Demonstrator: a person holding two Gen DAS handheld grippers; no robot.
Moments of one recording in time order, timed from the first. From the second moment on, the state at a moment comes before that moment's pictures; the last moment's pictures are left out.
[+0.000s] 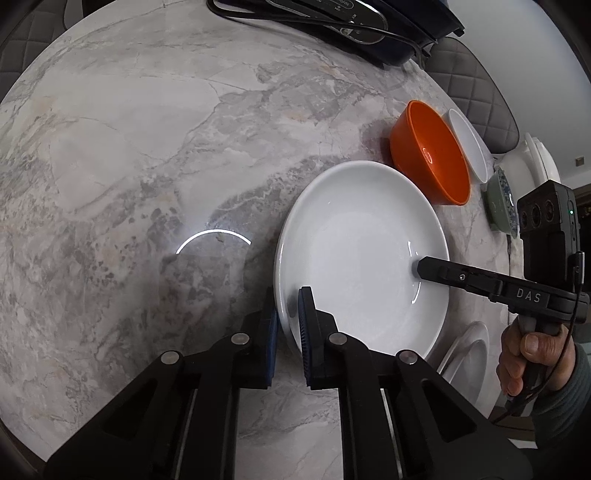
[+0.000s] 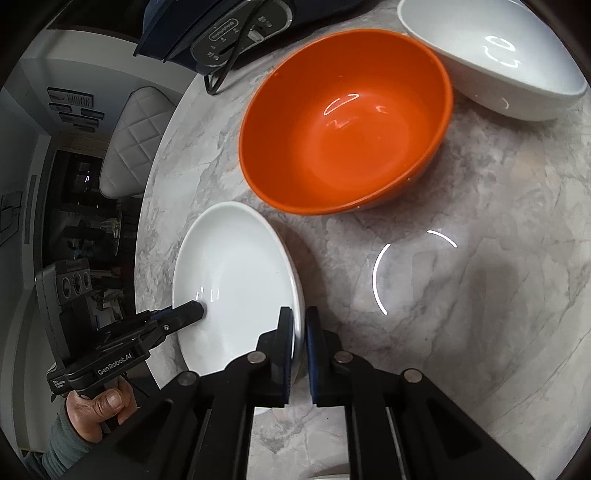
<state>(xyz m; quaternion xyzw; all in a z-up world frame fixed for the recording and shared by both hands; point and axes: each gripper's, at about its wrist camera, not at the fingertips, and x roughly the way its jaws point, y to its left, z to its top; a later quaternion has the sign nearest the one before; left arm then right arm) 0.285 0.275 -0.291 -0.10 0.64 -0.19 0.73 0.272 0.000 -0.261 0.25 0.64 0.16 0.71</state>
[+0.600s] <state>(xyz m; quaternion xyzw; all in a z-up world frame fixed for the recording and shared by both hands) 0.232 0.257 -0.199 -0.11 0.60 -0.22 0.76 0.225 -0.024 -0.175 0.26 0.59 0.17 0.75</state>
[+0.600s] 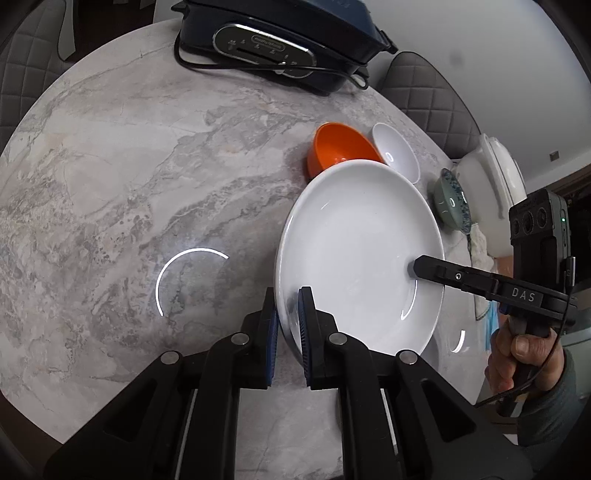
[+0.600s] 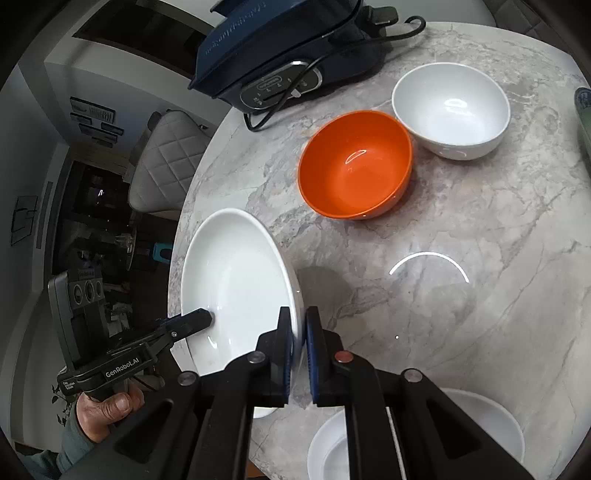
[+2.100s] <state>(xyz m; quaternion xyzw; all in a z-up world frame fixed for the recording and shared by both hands) 0.082 0.108 -0.248 -0.06 0.68 -0.27 0.68 0.050 -0.138 -0.198 0.28 0.62 0.10 0.73</state>
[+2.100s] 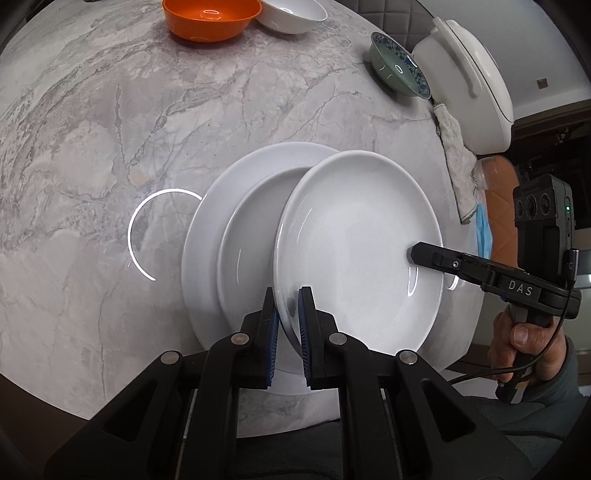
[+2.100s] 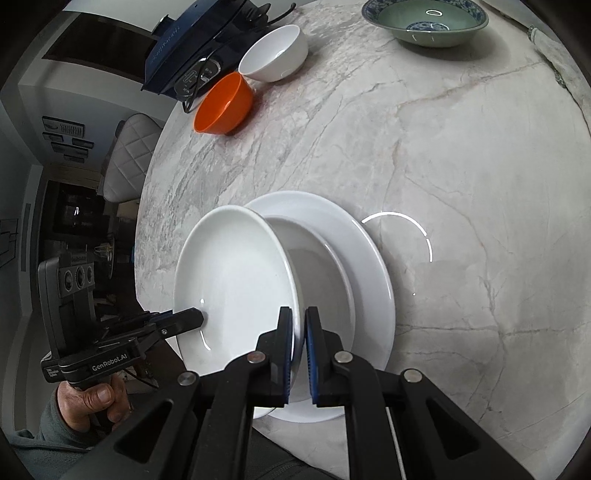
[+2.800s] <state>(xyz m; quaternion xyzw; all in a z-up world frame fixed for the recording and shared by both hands) 0.092 0.097 -0.292 -0.01 0.69 -0.26 0.68 0.050 -0.108 -0.223 0.16 0.64 0.09 0.74</state>
